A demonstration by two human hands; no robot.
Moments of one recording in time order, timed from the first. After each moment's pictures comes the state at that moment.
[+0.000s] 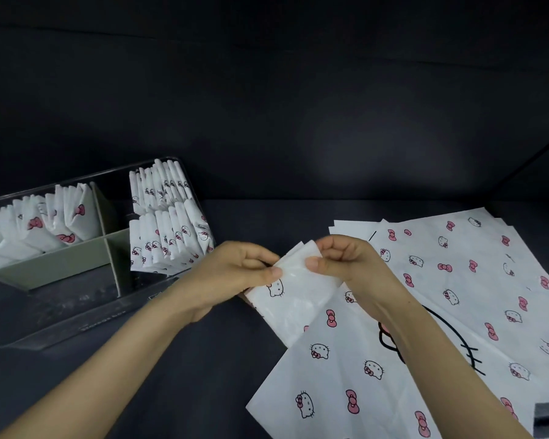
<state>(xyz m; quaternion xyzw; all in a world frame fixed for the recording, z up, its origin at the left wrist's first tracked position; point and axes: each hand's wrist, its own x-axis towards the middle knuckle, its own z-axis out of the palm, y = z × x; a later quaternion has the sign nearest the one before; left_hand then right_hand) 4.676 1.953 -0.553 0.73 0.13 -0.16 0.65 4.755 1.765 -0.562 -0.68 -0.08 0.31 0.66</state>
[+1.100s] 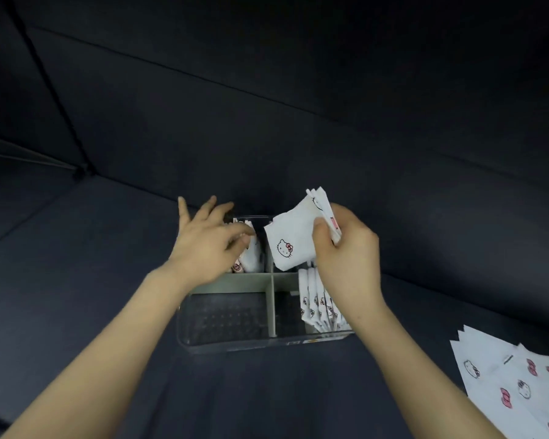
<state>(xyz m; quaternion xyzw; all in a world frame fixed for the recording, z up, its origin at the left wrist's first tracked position) 4.616 2.200 -0.583 0.96 0.22 0.10 0.12 4.706 2.023 -0.514 -0.83 -0.30 0.01 0.47</state>
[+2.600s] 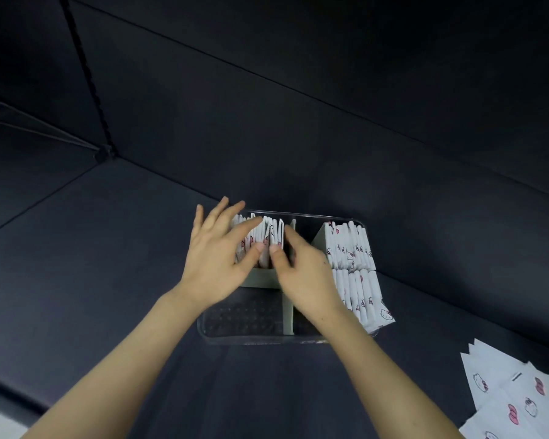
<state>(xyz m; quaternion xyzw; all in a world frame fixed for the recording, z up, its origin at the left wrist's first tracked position) 4.587 2.186 -0.606 0.91 0.22 0.28 0.22 4.672 2.064 -0.552 -0.85 -0.38 0.15 0.33</state>
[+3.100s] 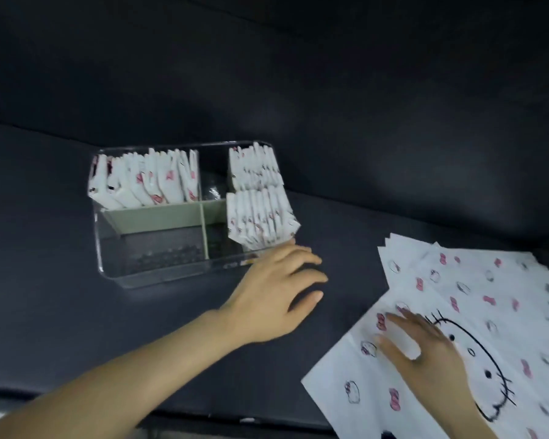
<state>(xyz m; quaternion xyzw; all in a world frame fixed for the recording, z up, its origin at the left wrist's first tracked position) 4.617 1.989 -0.624 0.92 -0.12 0.23 0.29 4.670 1.728 -0.602 -0.97 -0.16 0.08 0.15</state>
